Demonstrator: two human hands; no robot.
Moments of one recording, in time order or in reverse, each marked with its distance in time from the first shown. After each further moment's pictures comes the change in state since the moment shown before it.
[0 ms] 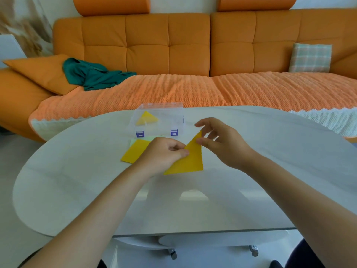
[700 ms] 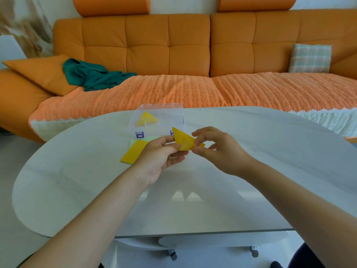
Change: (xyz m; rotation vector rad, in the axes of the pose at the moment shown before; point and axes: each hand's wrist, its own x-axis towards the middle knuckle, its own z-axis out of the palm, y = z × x) left_hand 0.003 -0.002 0.003 -0.699 0.002 -0.170; right_hand -0.009 -0.004 0.009 0.009 -0.077 -0.015
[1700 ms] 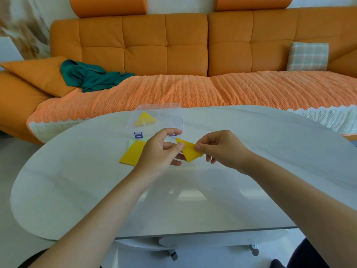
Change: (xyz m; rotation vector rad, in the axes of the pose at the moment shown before) left_hand -0.008 -0.003 0.002 0.394 0.034 0.315; right_hand 0.004 -0.004 -0.009 0.183 -0.058 0.323
